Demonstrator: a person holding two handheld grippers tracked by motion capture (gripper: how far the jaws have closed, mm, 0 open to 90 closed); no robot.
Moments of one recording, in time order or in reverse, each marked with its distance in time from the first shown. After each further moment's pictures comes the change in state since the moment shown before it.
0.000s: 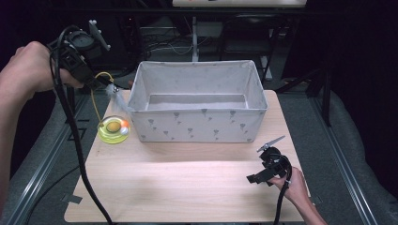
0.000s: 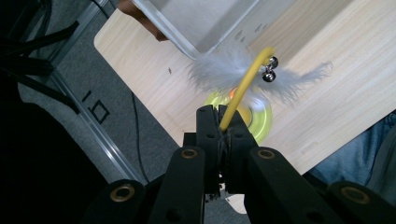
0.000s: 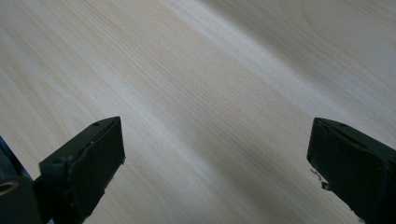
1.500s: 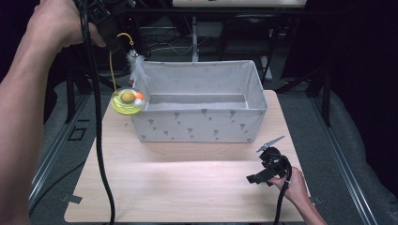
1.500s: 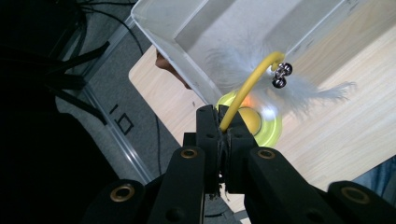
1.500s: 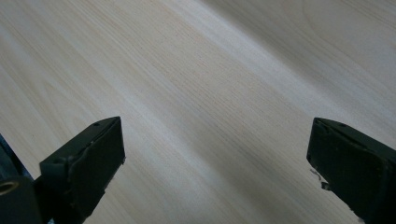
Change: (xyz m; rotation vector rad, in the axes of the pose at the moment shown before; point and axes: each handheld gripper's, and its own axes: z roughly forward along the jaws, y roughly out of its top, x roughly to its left) left arm 0.004 0.085 -0.042 -0.009 0.093 0.005; right arm 0.000 0.000 -0.001 0.016 -0.014 -0.023
